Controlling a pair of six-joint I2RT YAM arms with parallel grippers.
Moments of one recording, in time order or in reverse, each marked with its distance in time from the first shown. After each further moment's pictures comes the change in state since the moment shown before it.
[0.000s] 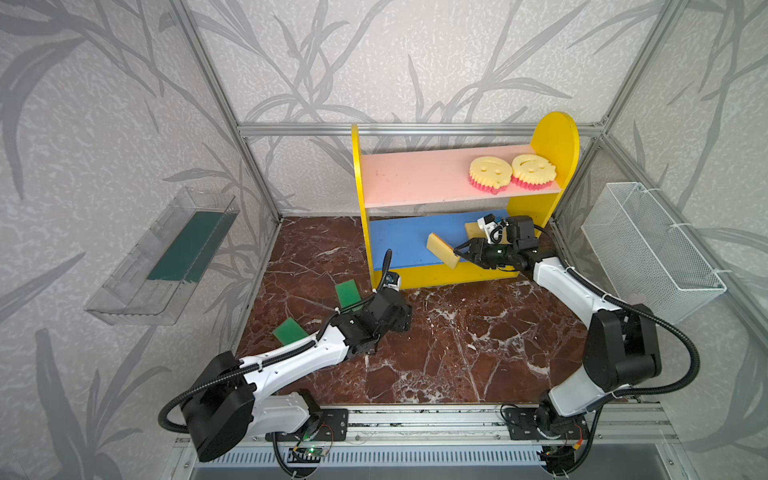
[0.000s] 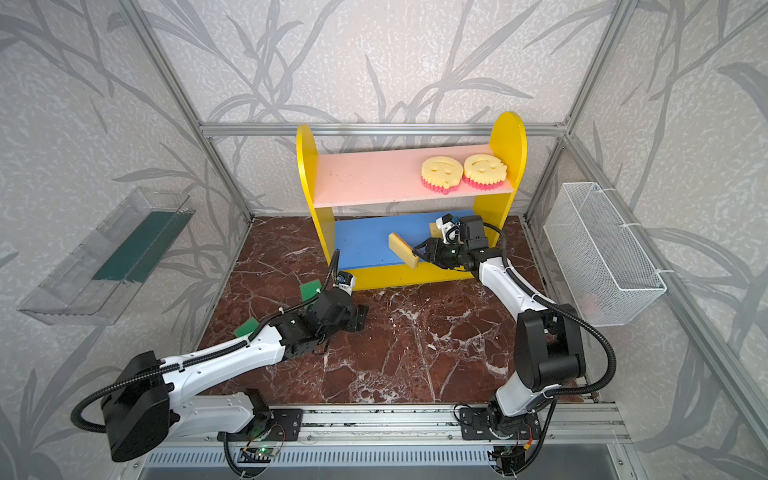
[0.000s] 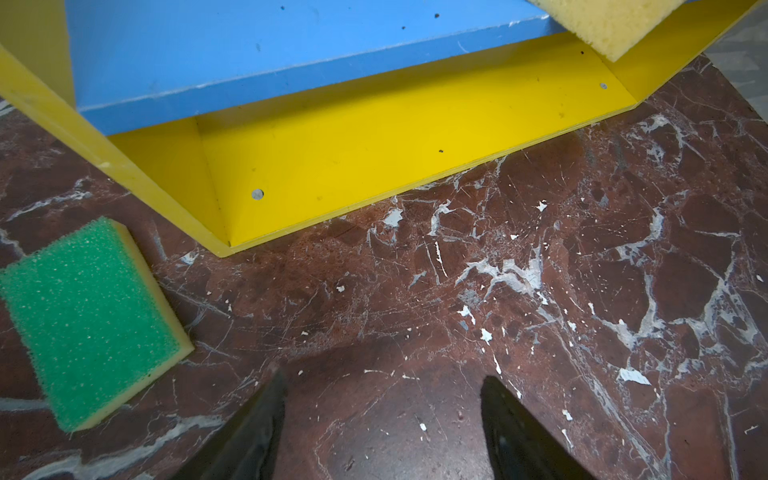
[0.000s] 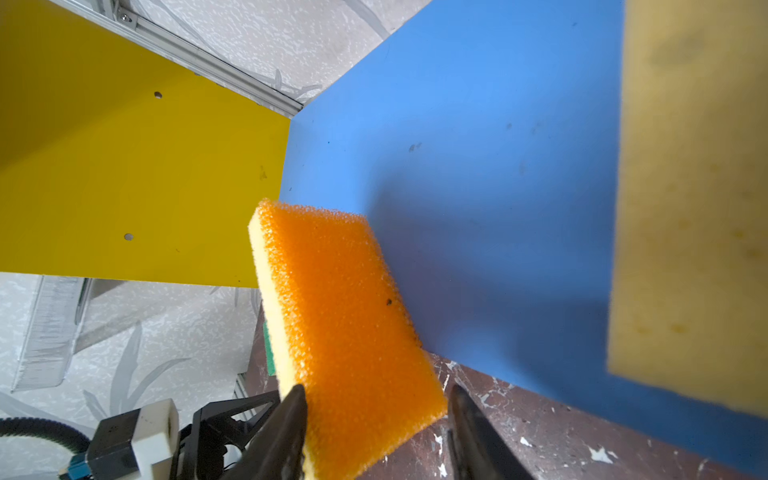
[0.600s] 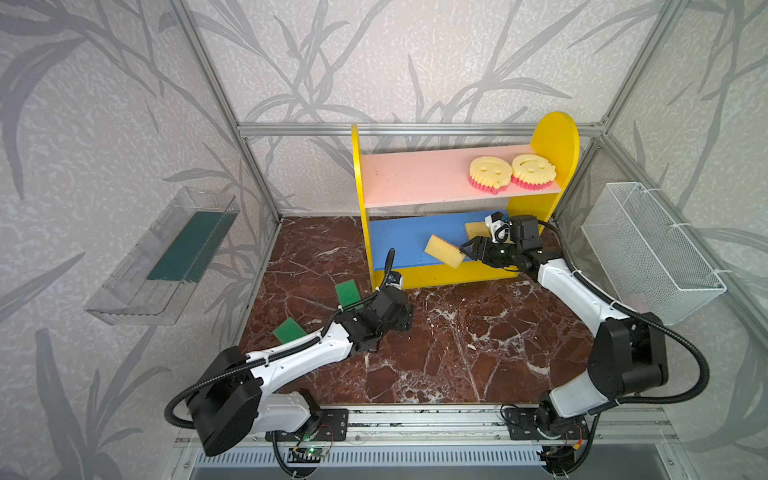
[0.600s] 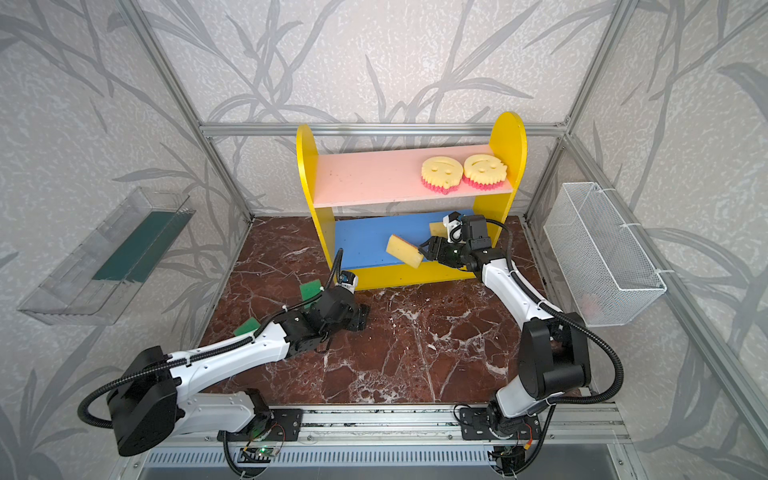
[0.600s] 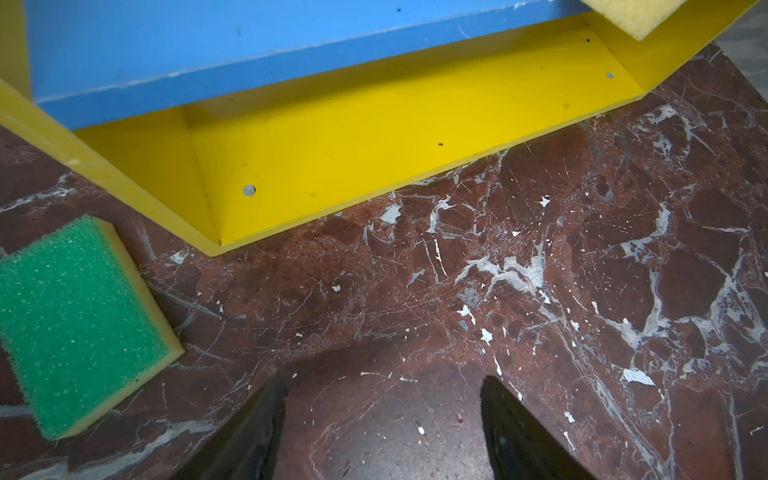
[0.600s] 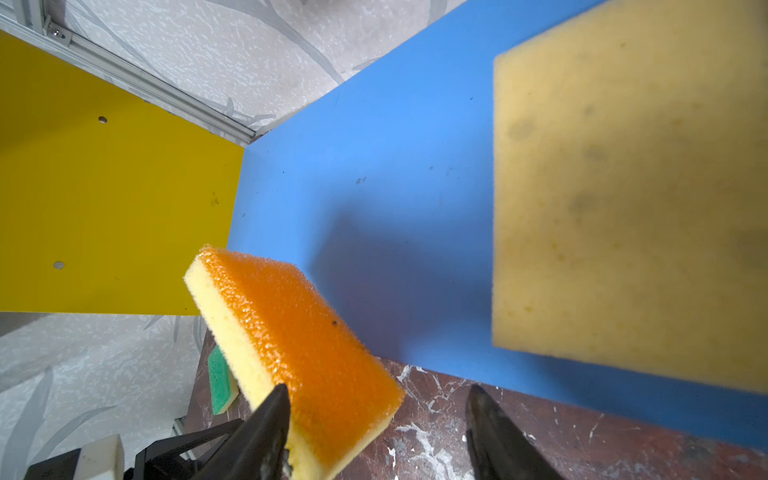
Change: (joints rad) left arm 0.002 0.042 0.024 -0.002 0.016 0.000; right arm 0.000 -0.050 0.009 -0.051 0.185 -0.060
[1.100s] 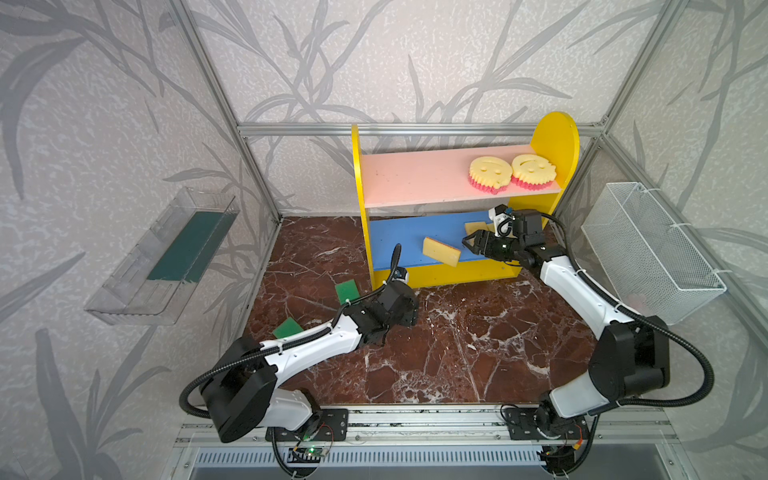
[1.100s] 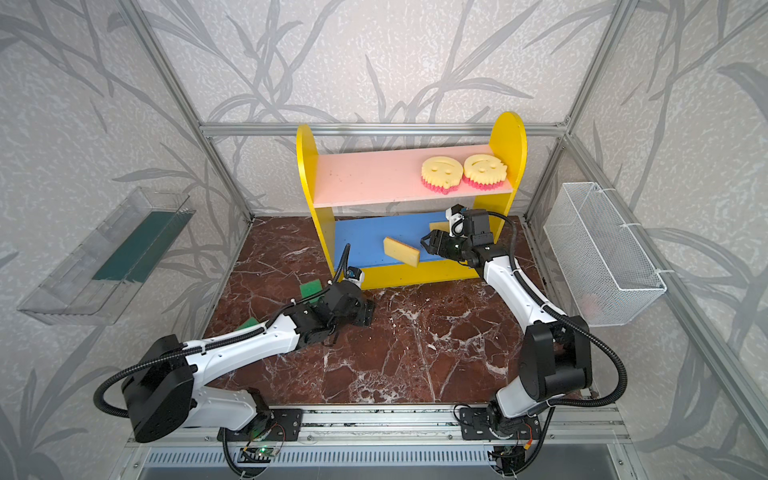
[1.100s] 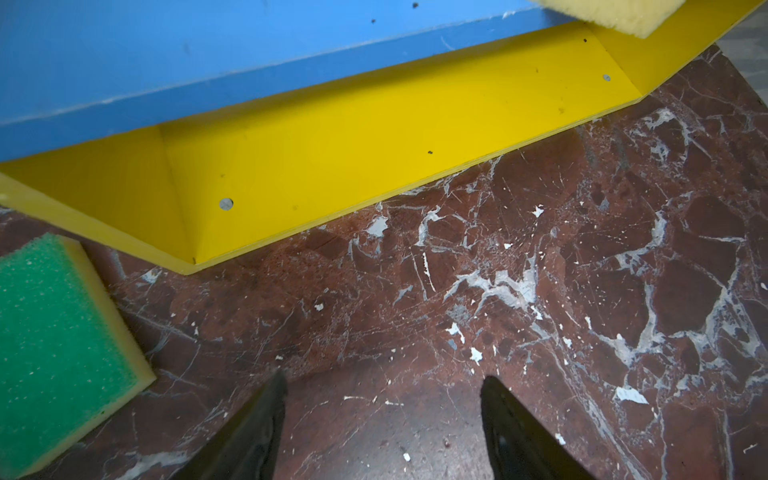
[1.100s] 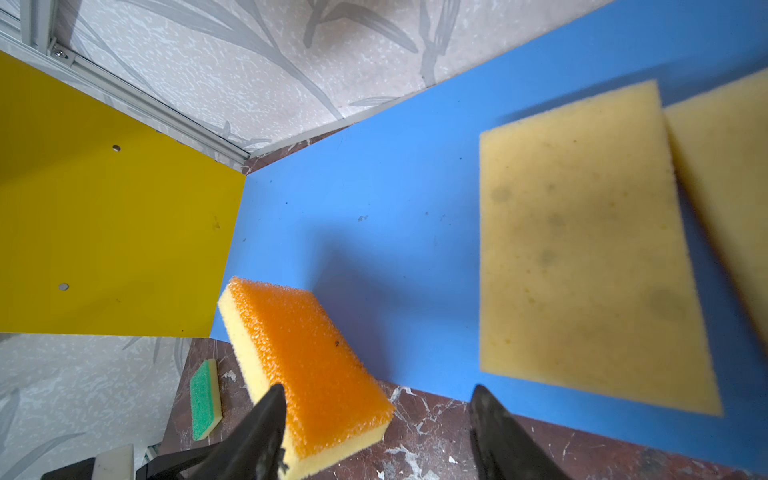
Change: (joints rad) left arm 0.017 0.109 0.084 0.017 0.030 0.000; right arm 0.000 -0.021 0.044 -0.016 0.053 -0.027
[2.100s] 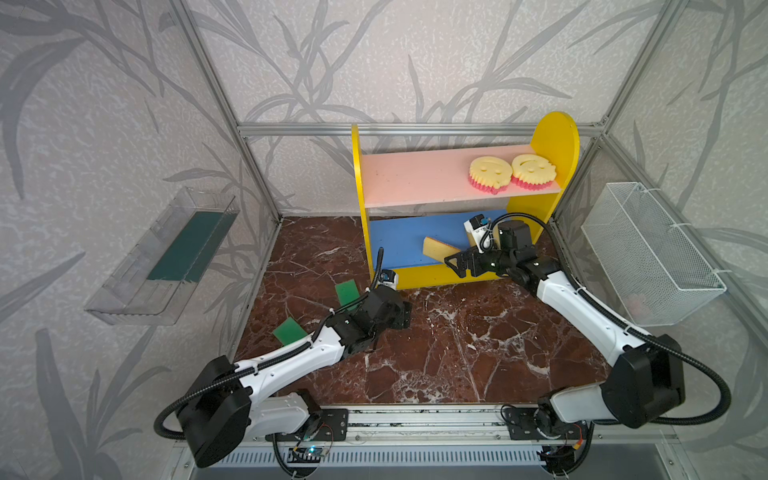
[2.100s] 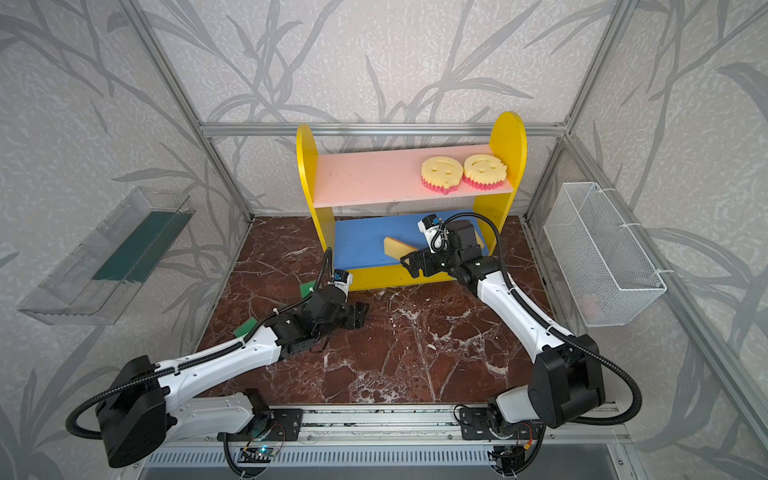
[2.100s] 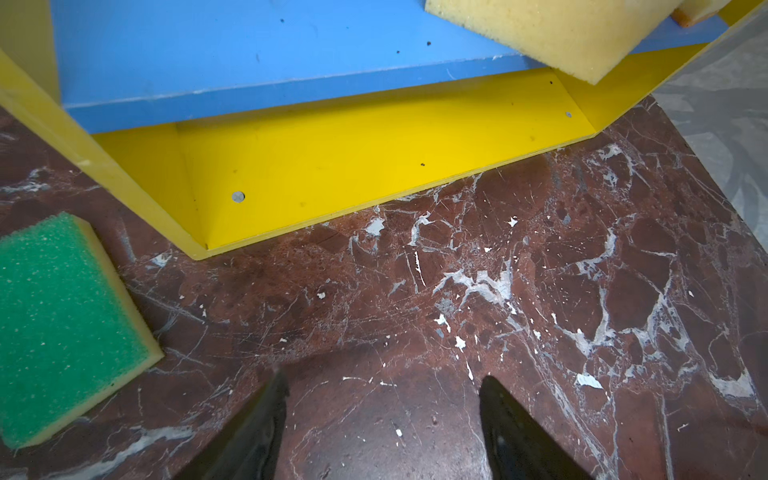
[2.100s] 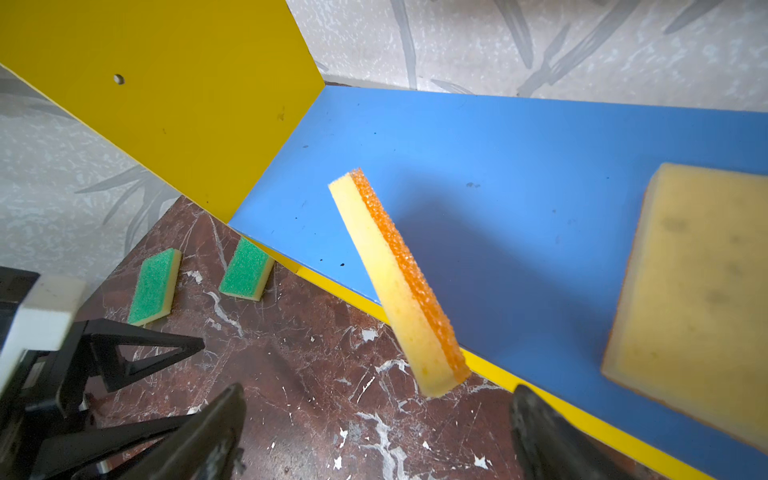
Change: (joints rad) left arm 0.014 -0.192 -0.134 0.027 0.032 -0.037; right arm 0.151 -0.099 -0.098 0.022 0.027 -0.375
